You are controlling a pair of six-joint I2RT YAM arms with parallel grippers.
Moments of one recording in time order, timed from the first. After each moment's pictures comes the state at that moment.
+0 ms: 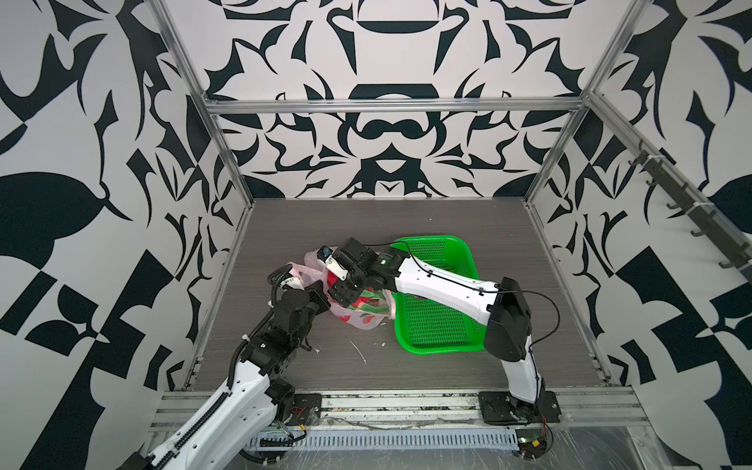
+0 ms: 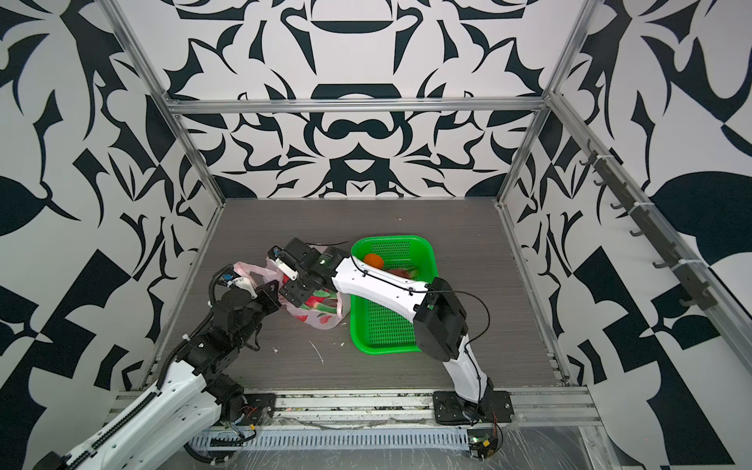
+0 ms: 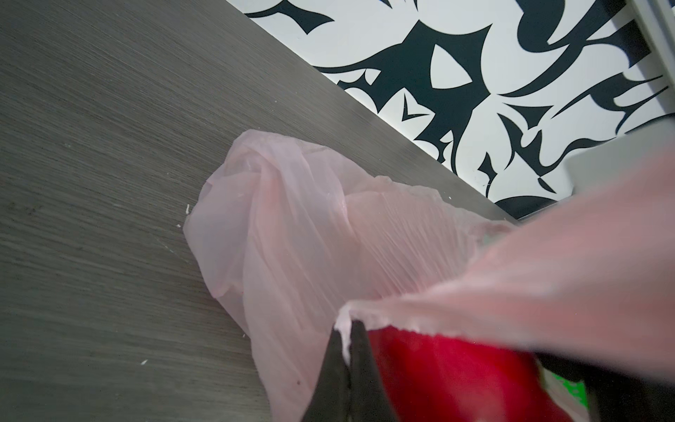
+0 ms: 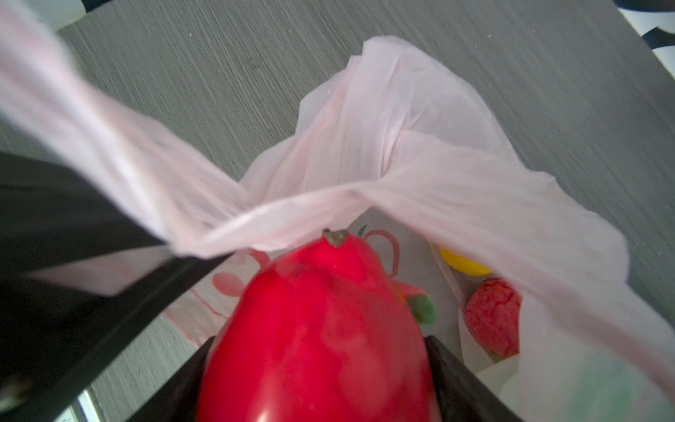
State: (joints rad) left arm -0.53 0.66 0.40 -0.14 -0.27 -0.77; right arm 1.04 2.03 1.88 -0.77 0.02 0.02
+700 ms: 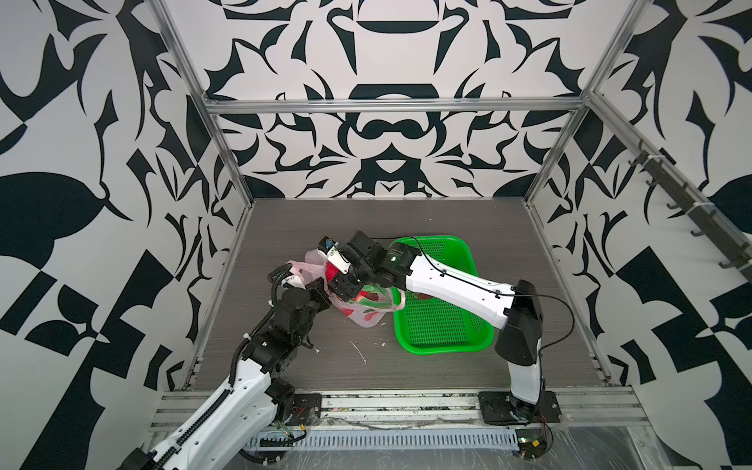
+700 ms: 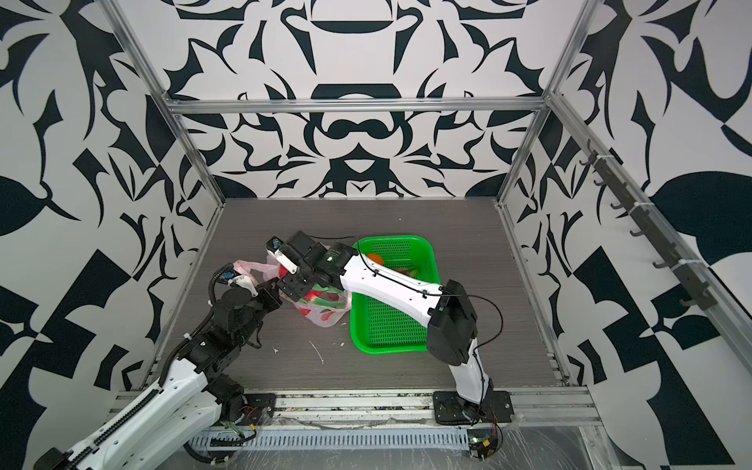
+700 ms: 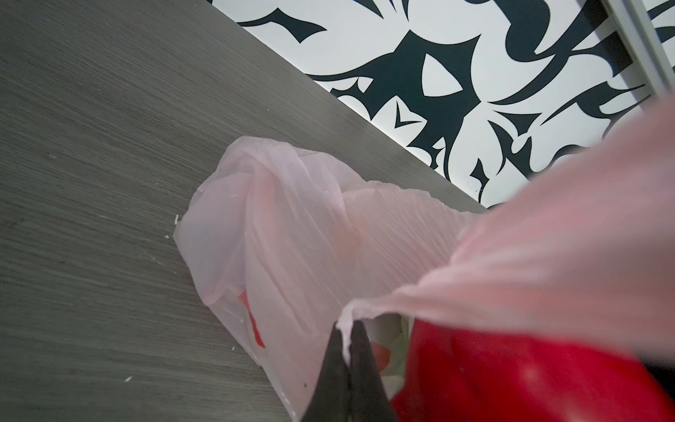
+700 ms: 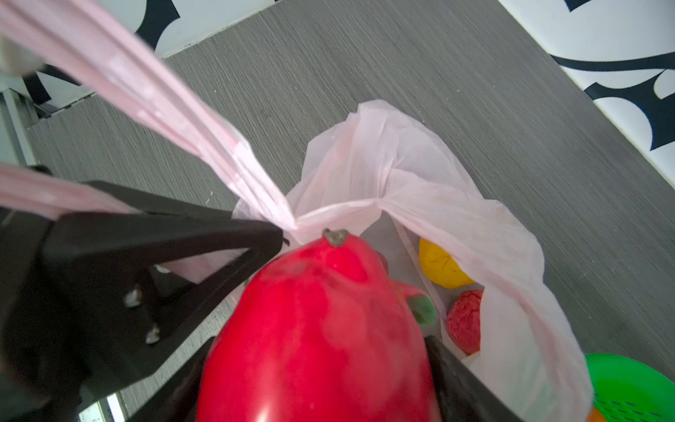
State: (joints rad) left arm -0.53 0.66 0.39 -0.10 -0.27 -0.77; right arm 1.04 1.96 1.88 -0.74 0.02 0.02
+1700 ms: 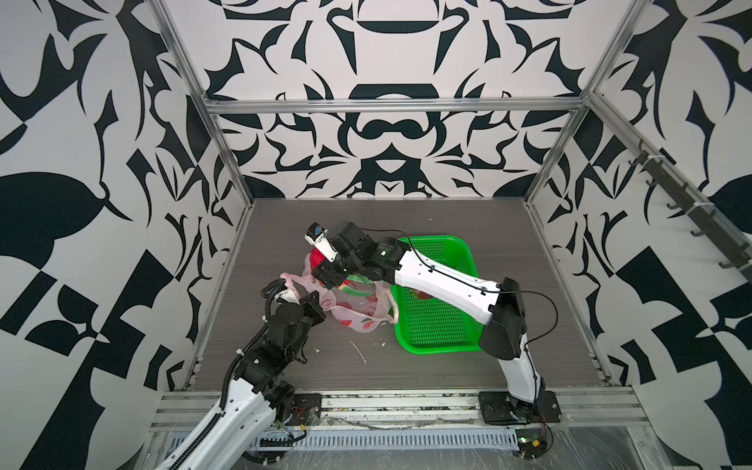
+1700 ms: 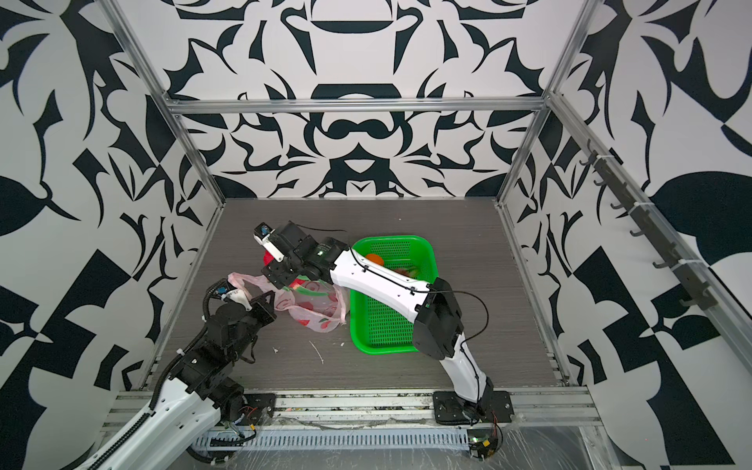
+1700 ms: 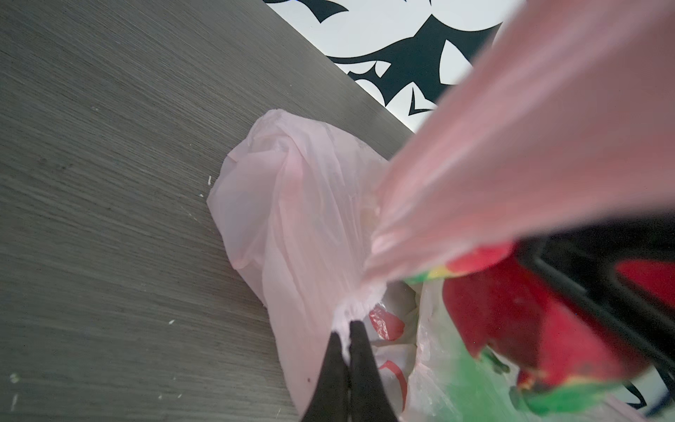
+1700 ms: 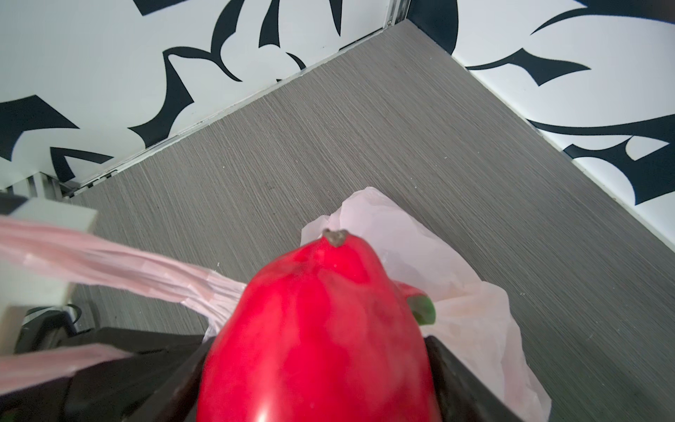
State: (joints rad) left arm -0.53 0.48 0.30 -0.22 -0.27 -0.82; right arm 1.04 2.08 2.07 -0.67 0.03 0.05
